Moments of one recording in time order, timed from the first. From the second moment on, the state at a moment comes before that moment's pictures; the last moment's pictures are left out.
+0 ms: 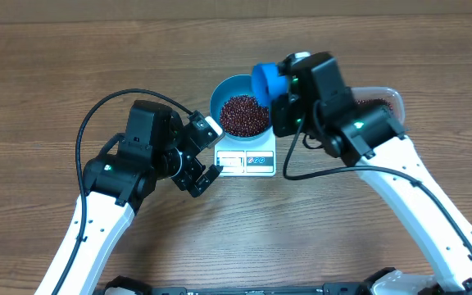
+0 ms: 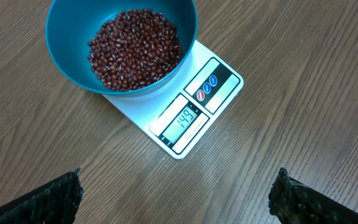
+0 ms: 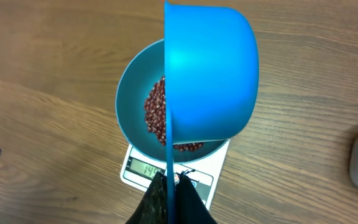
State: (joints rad) left arm -0.31 1.22 1.06 -0.80 0.33 0.46; right arm 0.53 1.50 1.47 -0.85 -0.02 0.27
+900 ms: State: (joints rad) left arm -0.31 1.22 1.06 -0.80 0.33 0.46; right arm 0.63 1.58 1.47 -0.84 0.22 0.17
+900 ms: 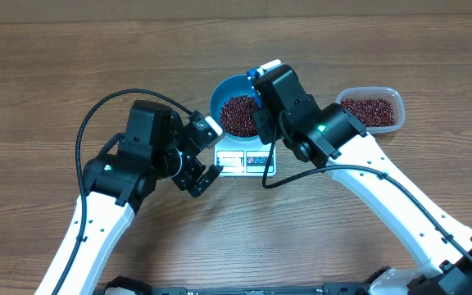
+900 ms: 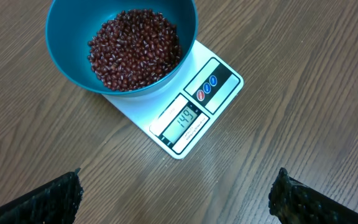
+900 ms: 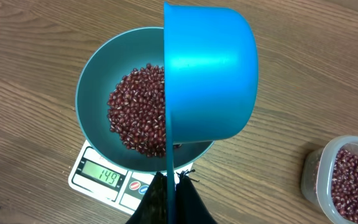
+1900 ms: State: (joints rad) left arm -0.31 1.22 1.06 -0.80 0.33 0.46; right arm 0.64 1.58 1.47 -0.82 0.16 0.25
